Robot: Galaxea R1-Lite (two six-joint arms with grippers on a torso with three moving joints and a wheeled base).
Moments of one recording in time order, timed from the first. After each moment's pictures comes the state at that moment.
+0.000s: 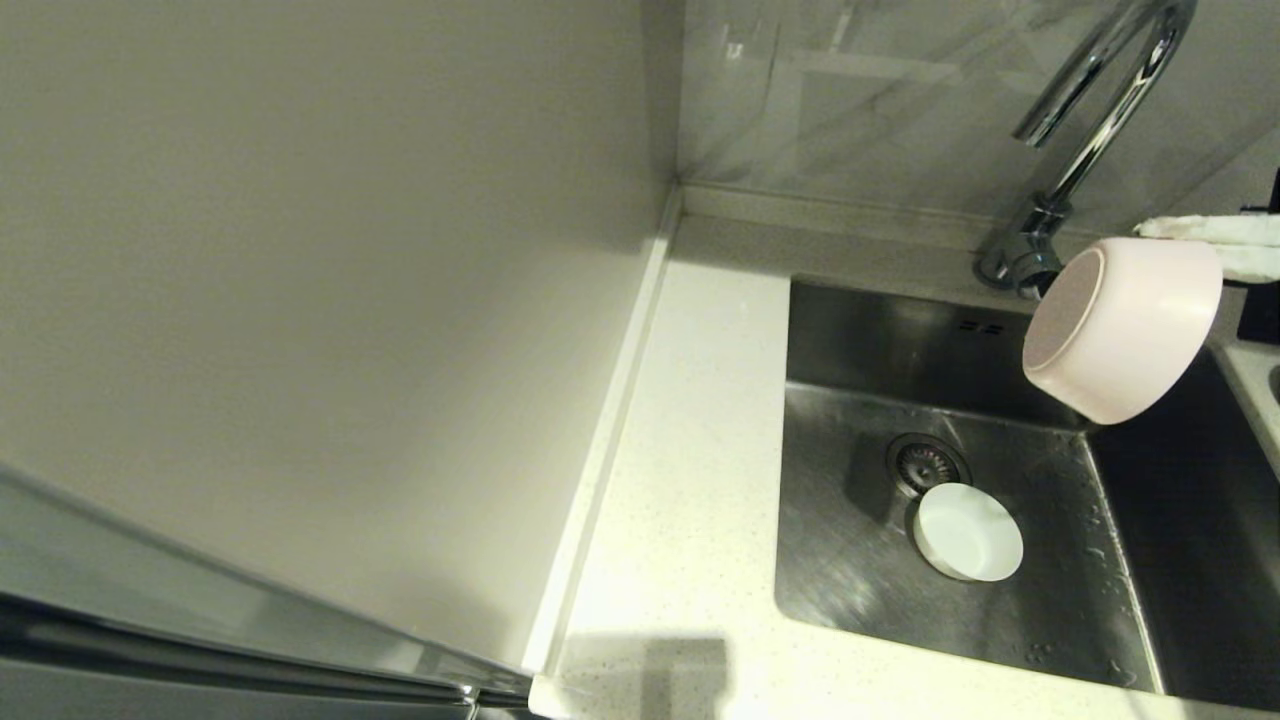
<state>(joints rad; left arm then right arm) 0.00 0.00 0.00 0.00 0.01 -0.02 -0.38 1.78 -1.78 0.90 1.52 0.97</state>
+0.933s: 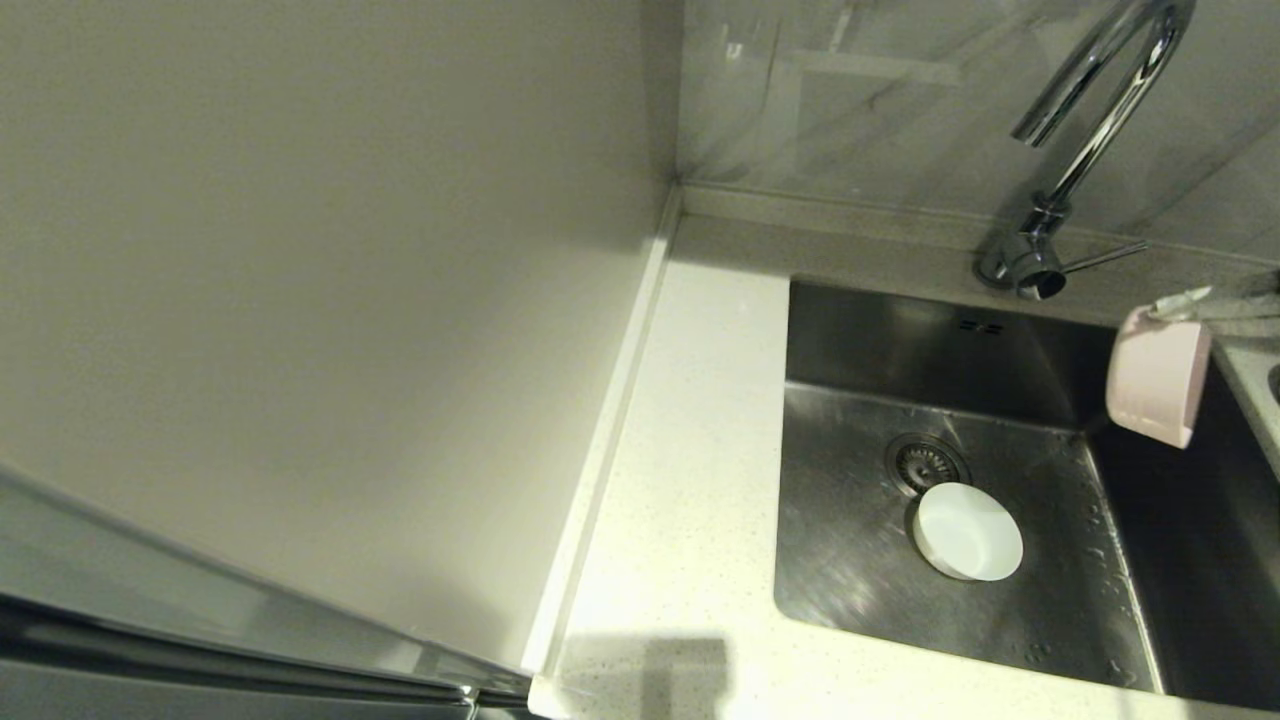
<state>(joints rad) 0.00 0.00 0.00 0.00 0.01 -0.02 -0.42 1.67 -1.70 0.79 0.75 0.44</state>
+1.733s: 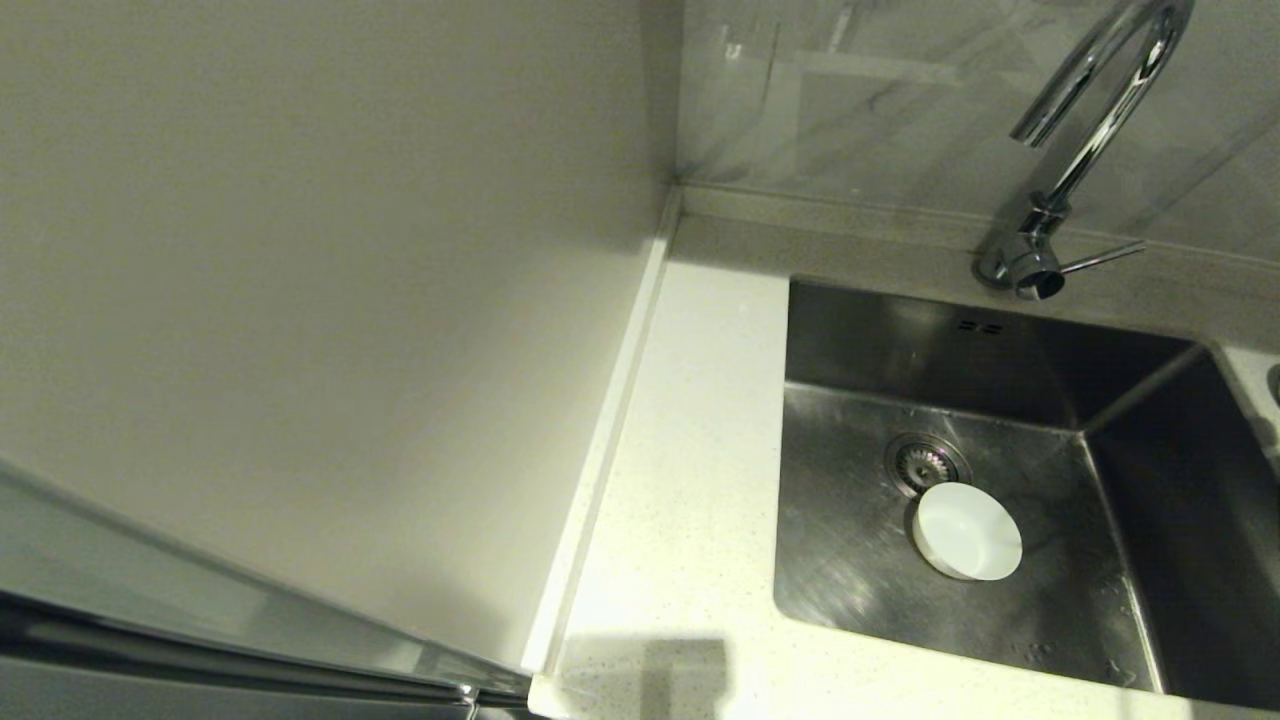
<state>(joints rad) 0.00 0.00 0.00 0.00 0.01 -0.02 -0.58 1.62 -1.47 0.74 -0.06 -0.19</state>
